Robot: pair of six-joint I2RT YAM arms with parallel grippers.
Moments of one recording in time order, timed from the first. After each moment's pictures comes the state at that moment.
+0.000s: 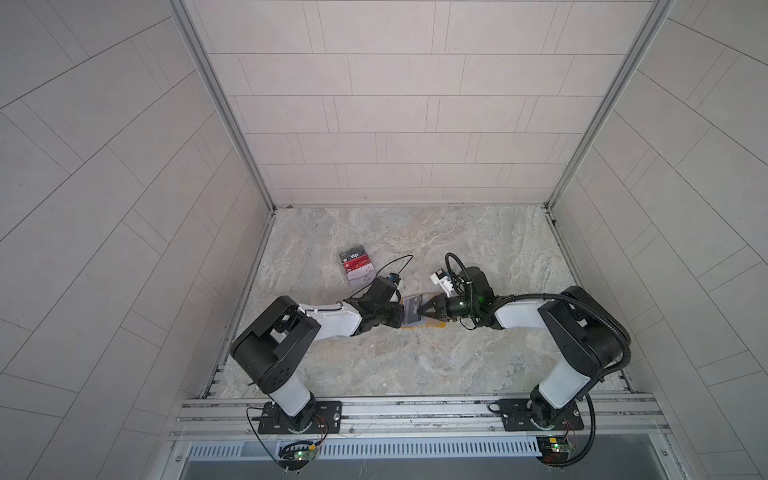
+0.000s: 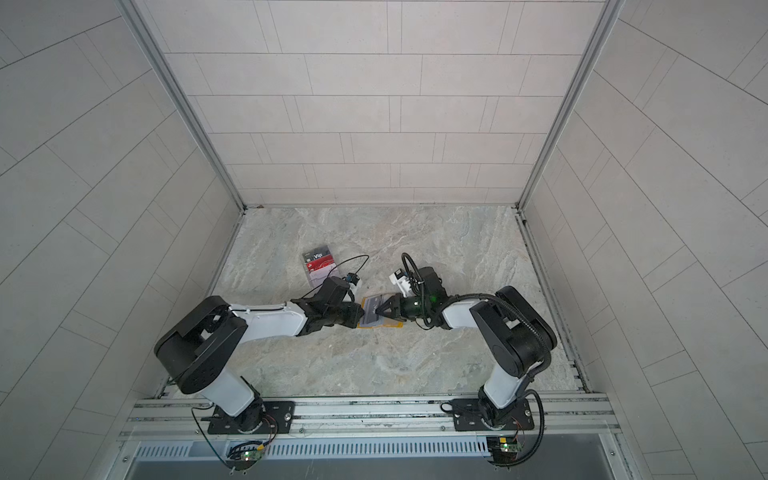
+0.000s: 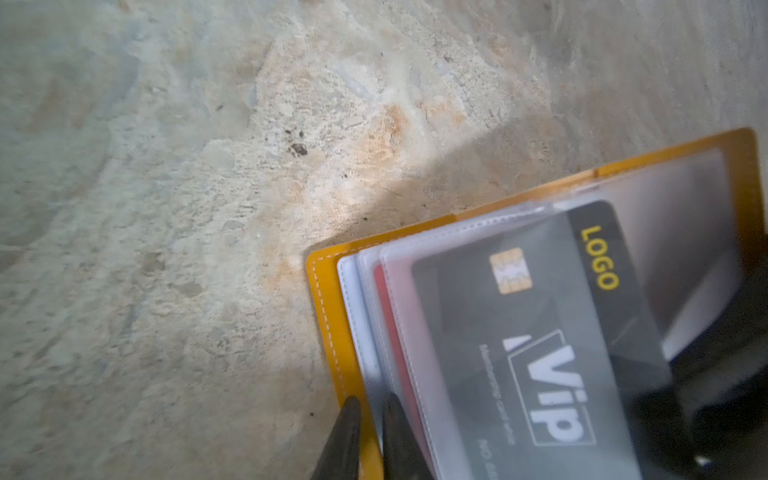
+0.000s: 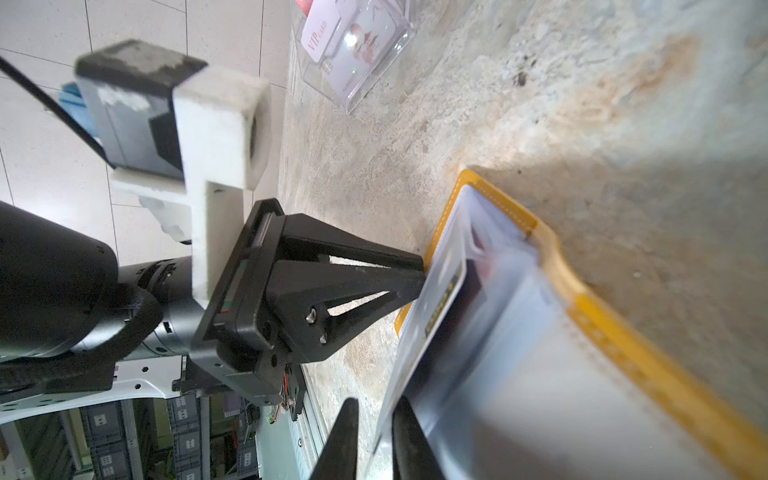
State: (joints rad) left arm -0.68 1.63 0.67 0.06 0.14 -0.38; right arm 0.47 1.68 0.63 0.39 -0.83 0.76
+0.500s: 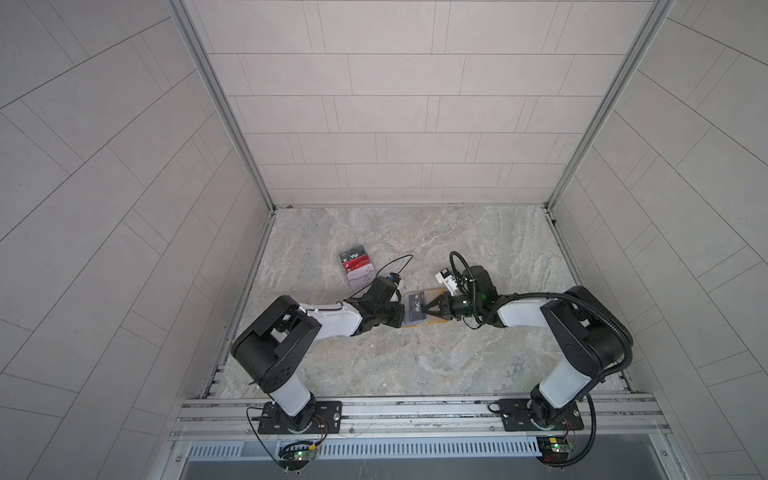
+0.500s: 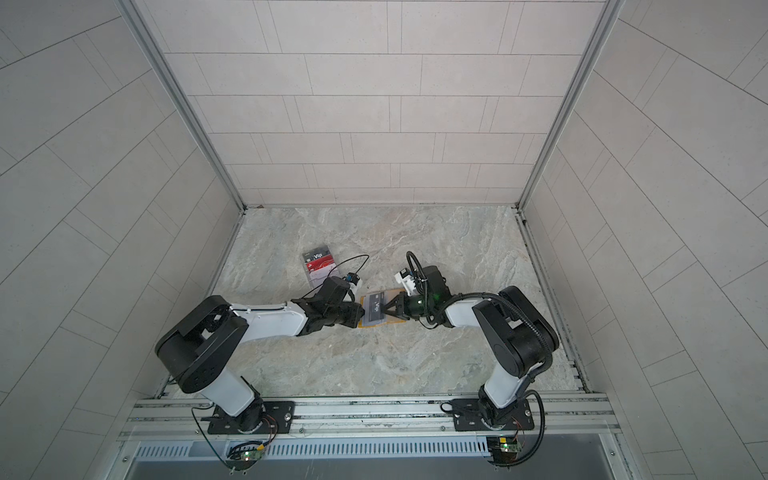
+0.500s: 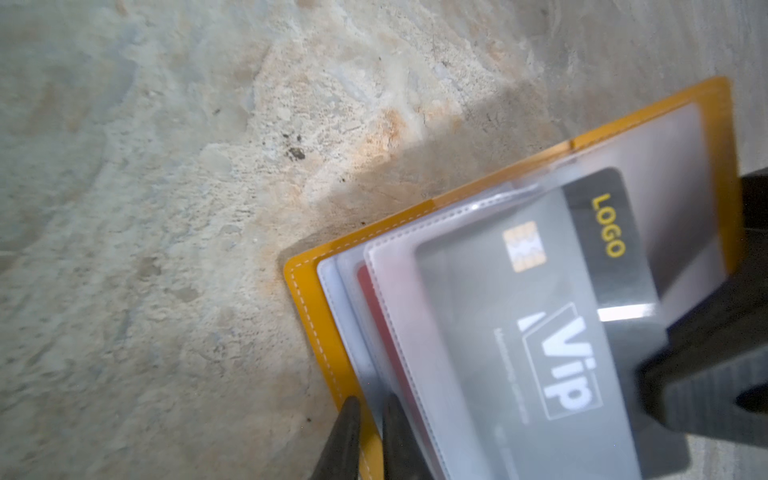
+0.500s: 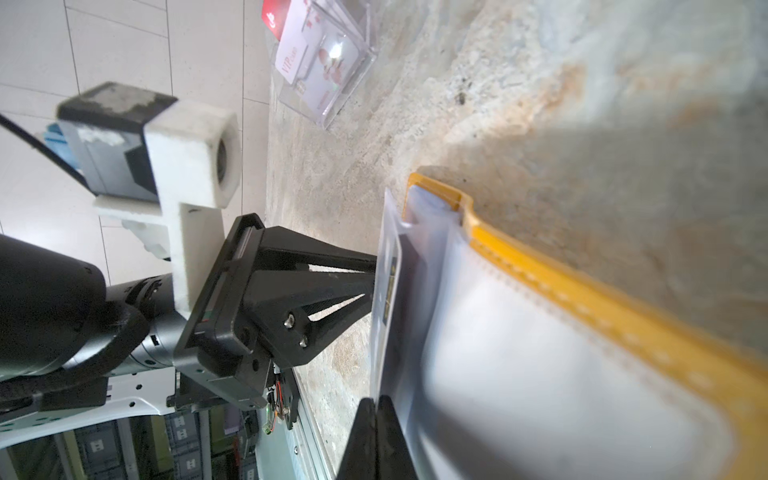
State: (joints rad) left arm -0.68 1.64 0.67 0.06 0.15 -0.39; right arm 0.43 1.66 0.63 0.31 -0.81 0.74
